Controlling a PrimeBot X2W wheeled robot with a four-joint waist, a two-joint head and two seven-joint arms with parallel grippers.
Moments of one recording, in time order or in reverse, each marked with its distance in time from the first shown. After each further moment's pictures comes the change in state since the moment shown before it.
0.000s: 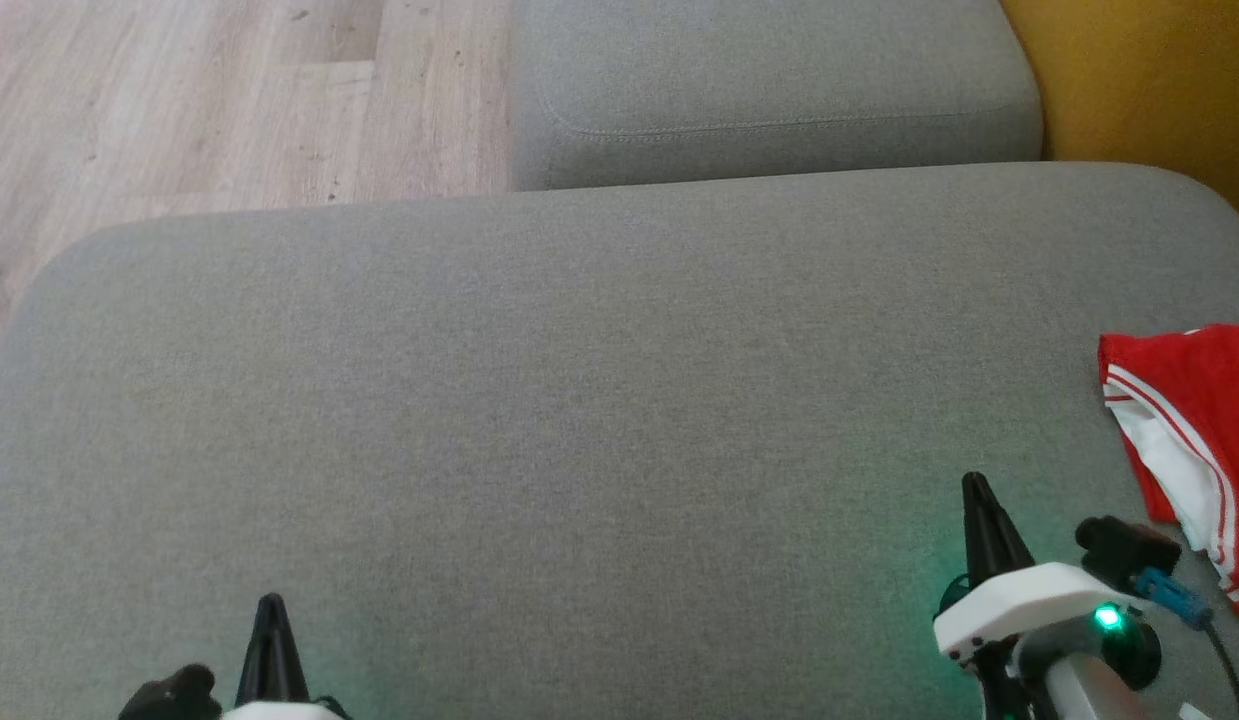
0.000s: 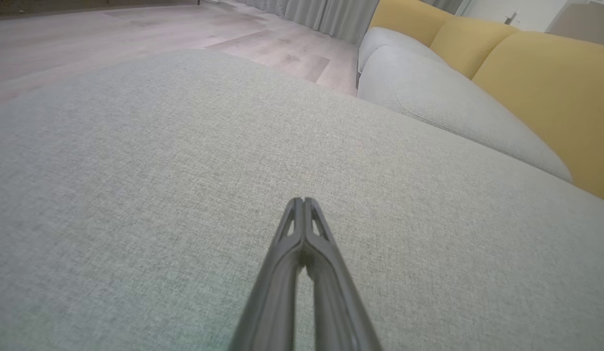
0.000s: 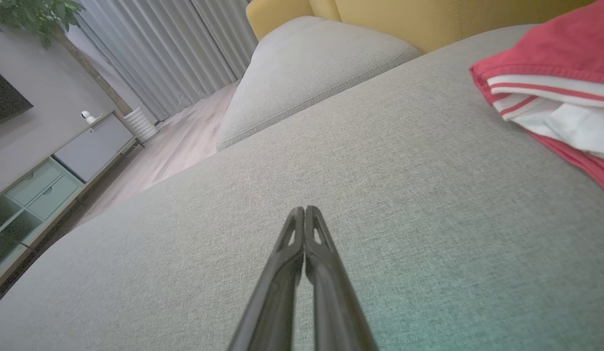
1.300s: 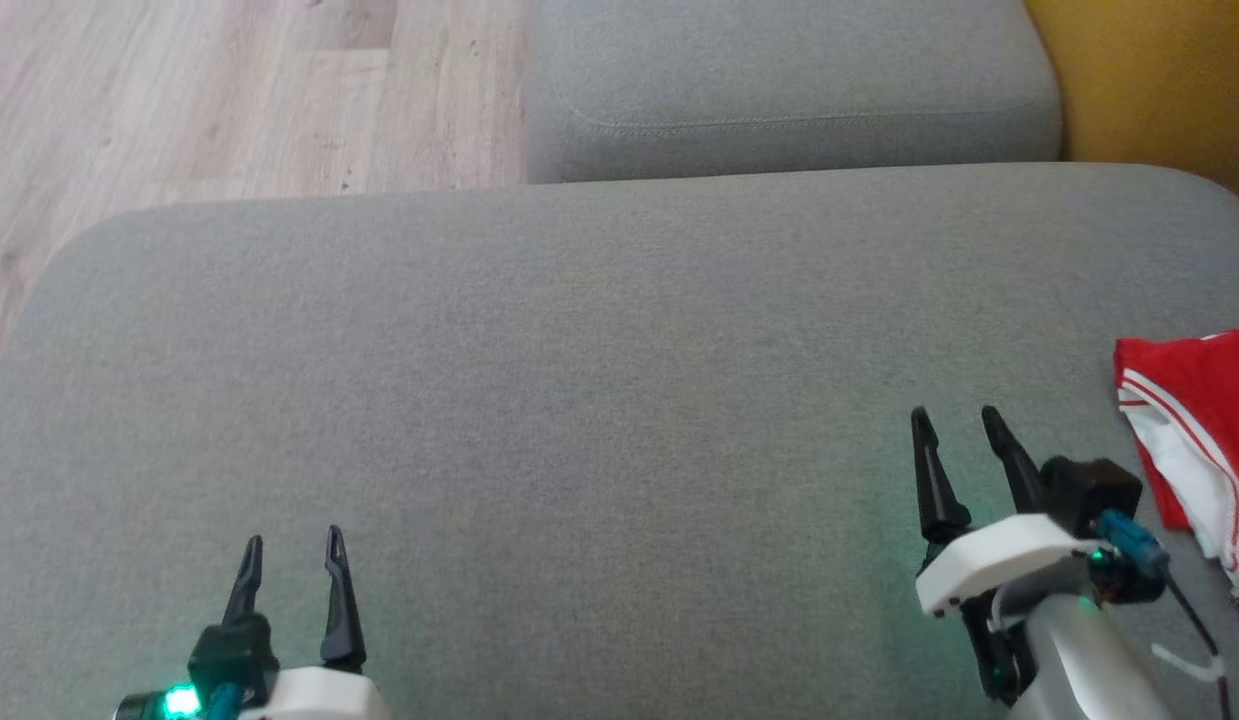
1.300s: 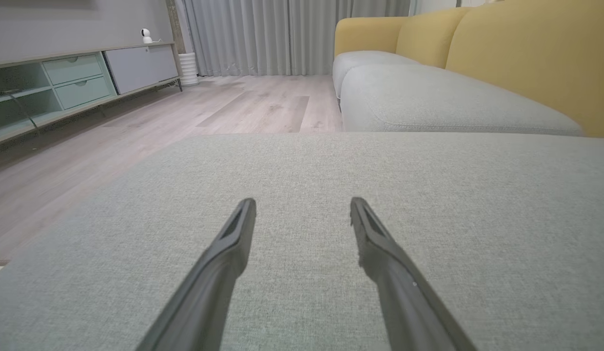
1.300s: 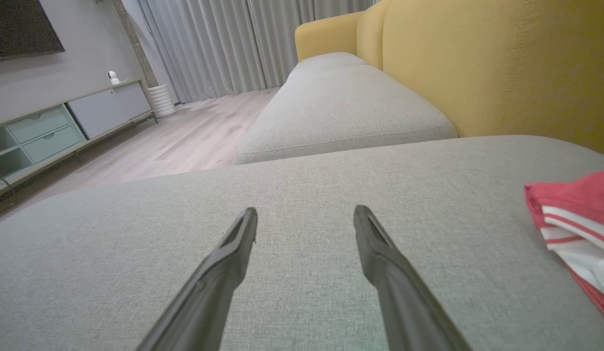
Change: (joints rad) left arm -0.056 0.003 -0.023 -0.023 0.327 0.068 -0.069; right arm -0.098 -0.003 0.004 0.014 -0.267 0.000 -0.066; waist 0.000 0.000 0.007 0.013
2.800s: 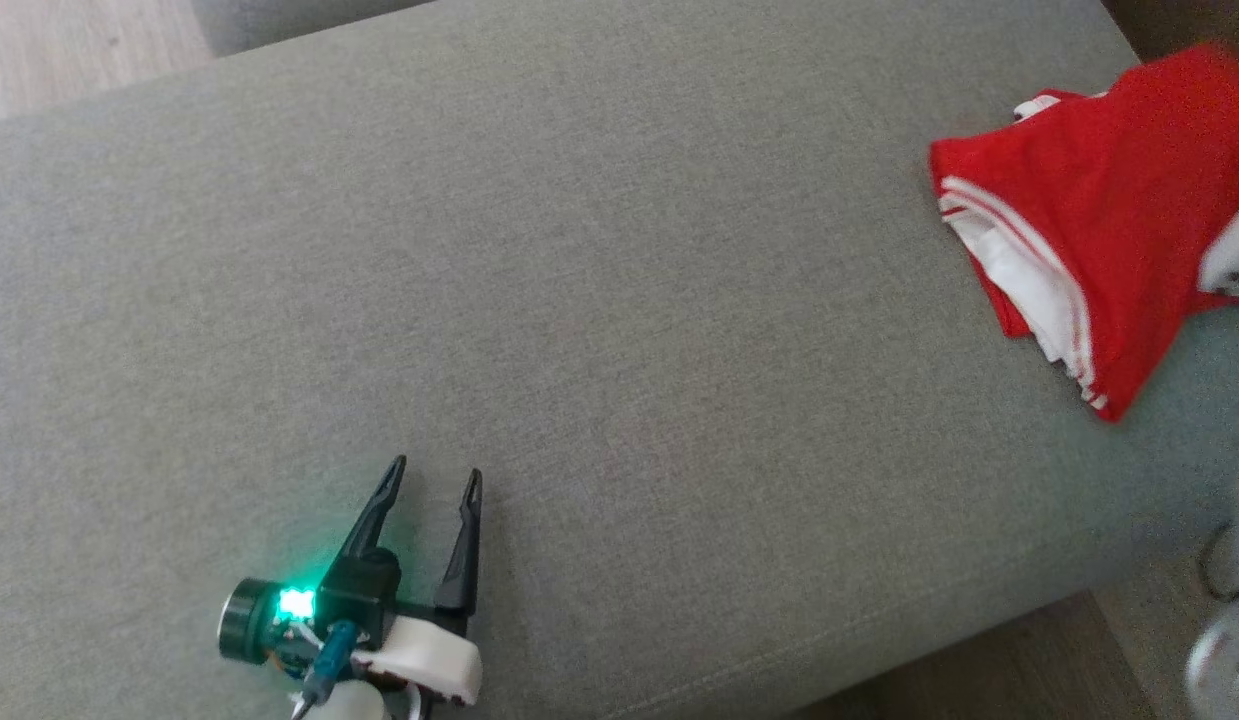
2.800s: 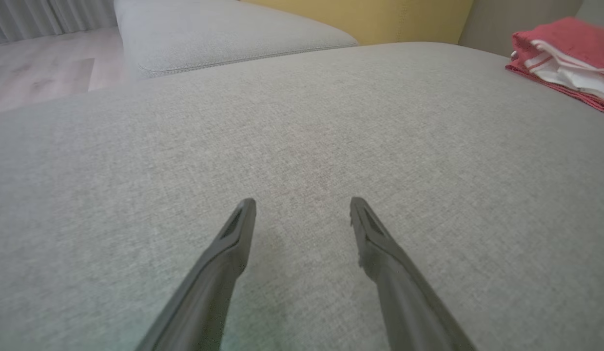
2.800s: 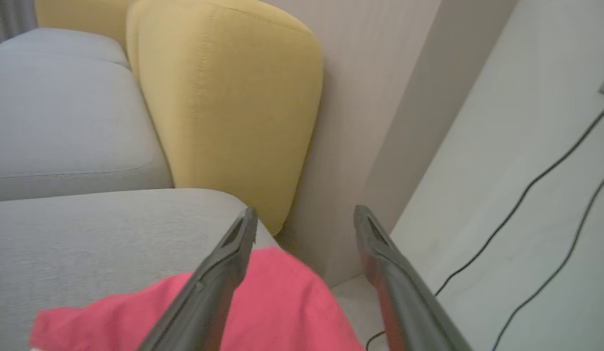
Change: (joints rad) left arm -0.109 0.009 -0.226 -0.005 0.057 -0.066 0.000; right arm -0.587 -0.169 -0.587 0.268 -0.602 0.000 0.003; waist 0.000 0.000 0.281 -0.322
